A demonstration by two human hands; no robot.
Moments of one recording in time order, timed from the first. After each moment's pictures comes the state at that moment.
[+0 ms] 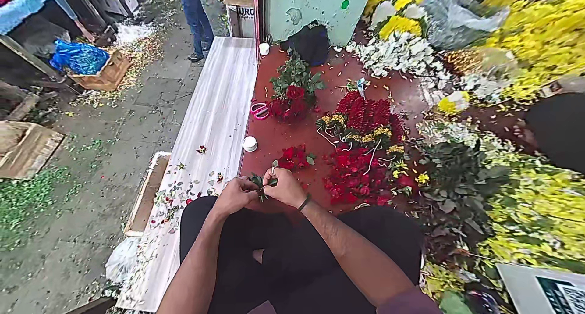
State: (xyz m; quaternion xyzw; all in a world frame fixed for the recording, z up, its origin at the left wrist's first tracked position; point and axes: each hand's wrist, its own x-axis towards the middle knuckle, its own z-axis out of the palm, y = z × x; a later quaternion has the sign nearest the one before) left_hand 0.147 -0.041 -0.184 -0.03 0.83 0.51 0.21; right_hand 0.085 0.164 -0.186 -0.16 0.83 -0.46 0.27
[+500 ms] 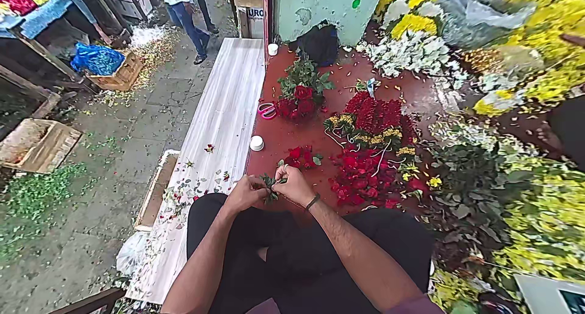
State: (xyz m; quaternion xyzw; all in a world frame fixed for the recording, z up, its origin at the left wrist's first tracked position) left_hand 0.145 -0.030 -0.189 -0.02 0.83 0.52 0.22; right_hand 0.084 0.172 -0.194 -0.06 0.79 -0.51 0.32
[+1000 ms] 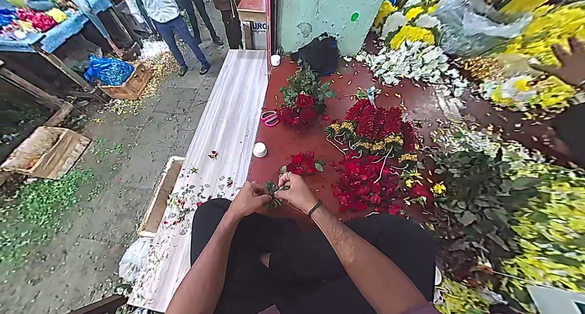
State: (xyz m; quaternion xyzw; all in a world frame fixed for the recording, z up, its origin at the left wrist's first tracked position) left_hand 0.146 -0.031 -0.194 -0.04 0.83 0.51 0.23; right_hand 0.088 0.173 -0.201 -0.03 0.77 -0.55 0.33
